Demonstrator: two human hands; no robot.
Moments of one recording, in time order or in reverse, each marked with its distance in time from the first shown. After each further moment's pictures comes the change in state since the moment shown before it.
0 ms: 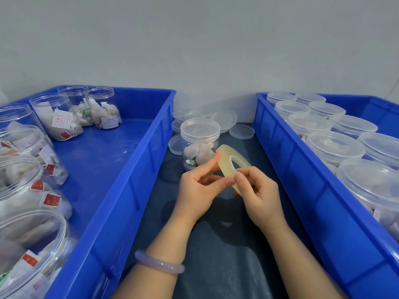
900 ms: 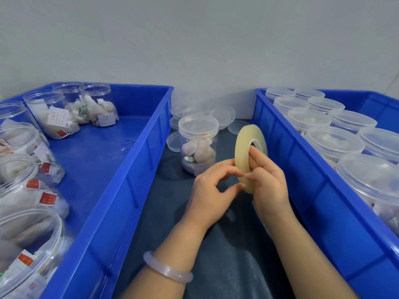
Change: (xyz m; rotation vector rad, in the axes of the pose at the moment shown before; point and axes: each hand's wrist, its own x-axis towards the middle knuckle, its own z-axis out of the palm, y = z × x) left_hand -0.009 -0.003 0.017 0.317 -0.074 0.290; right_hand 0.012 -0.009 -0.005 0.553 -0.010 0.110
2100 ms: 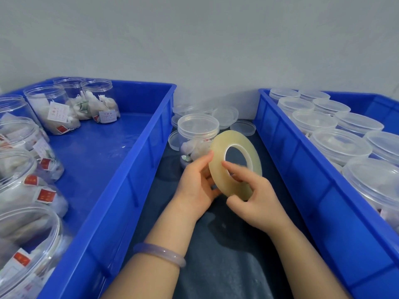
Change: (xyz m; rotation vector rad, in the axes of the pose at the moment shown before) left_hand 0.026 0.000 -0.018 -0.936 0.082 -0.786; right_hand -0.013 -0.001 0.003 -0.611 -0.271 -0.112
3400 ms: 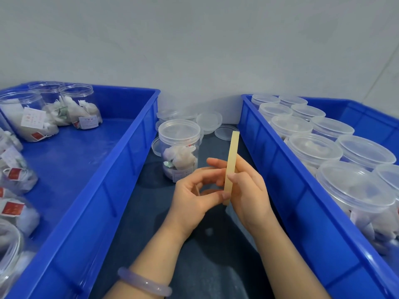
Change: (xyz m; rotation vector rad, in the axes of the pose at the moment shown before) left_hand -0.015 -0.026 0.007 0.381 -0.204 0.512; right_hand 0.011 -0.010 -0.009 0.690 0.179 0.196
